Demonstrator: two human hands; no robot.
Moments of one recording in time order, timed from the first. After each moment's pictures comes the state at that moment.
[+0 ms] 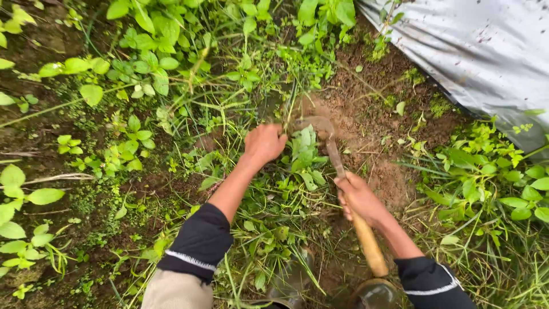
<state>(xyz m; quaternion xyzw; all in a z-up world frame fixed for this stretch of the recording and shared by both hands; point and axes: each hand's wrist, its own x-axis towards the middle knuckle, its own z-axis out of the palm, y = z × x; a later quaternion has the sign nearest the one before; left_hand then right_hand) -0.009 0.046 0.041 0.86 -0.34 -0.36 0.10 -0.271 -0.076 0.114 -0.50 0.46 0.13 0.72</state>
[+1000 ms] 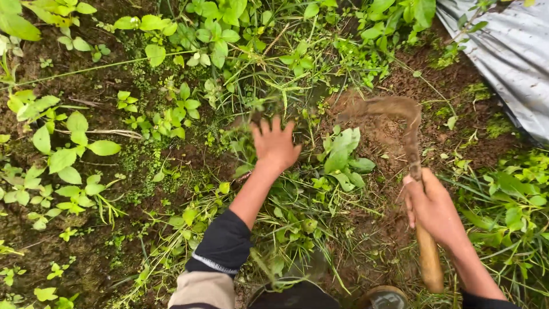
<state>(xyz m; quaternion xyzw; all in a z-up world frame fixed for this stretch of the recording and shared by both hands) -0.009 0.100 0.153 0.89 -0.26 -0.36 -0.08 -0.257 -0.096 0.215 -0.71 0.44 0.14 0.53</state>
